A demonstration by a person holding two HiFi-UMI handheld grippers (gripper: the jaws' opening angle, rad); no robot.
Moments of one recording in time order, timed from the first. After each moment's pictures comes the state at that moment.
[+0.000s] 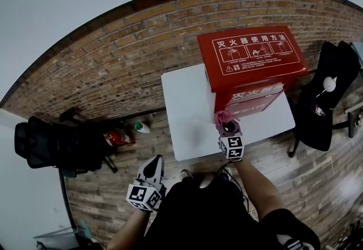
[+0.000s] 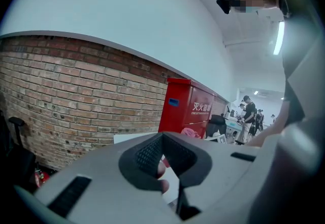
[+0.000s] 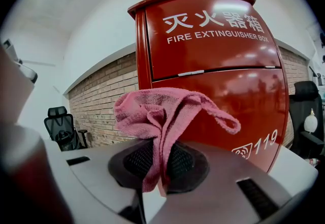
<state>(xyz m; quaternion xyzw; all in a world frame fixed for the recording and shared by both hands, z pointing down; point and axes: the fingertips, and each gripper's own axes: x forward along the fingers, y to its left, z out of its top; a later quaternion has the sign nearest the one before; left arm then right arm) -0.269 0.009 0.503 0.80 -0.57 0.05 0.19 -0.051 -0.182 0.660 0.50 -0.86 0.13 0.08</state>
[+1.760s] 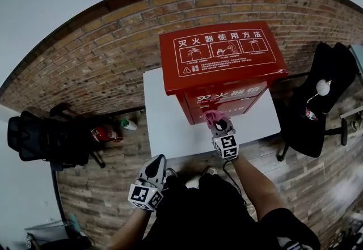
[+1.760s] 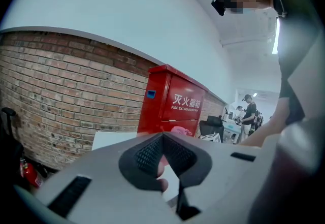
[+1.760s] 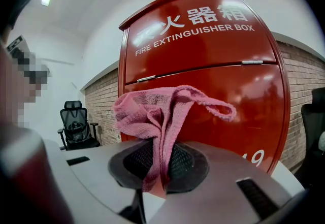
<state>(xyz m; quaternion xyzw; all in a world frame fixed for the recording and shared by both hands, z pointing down) -0.132 -0.013 0.534 0.80 -0.57 0.03 0.18 0.028 -0.203 0.672 0.42 -0.90 0.08 0.09</state>
